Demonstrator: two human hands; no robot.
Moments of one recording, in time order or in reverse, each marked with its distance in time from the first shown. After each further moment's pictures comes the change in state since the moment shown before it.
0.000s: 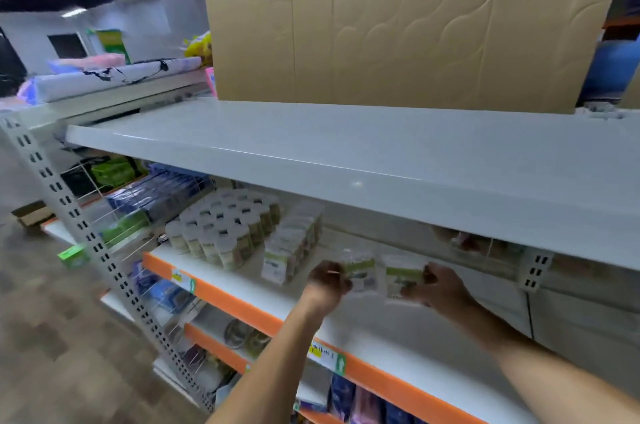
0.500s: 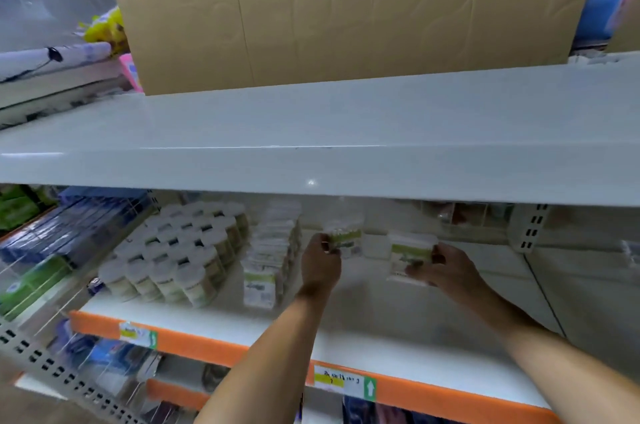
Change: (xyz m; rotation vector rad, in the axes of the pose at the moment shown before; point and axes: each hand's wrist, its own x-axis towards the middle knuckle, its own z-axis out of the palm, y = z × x) left_hand 0.111 -0.017 0.008 0.149 0.071 0.286; right_hand 0.017 0.006 0.031 0.203 0.257 0.042
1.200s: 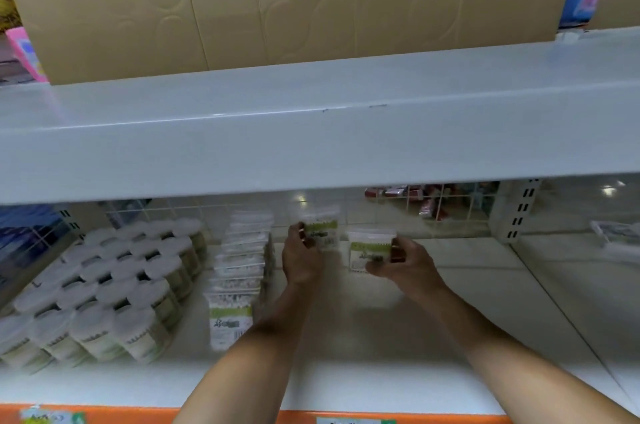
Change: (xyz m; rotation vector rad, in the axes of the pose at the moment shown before) left_hand 0.090 -0.043 0.044 -0.163 -0.041 0.034; right_hand 0.044 0.019 0.066 0.015 0.146 -0.059
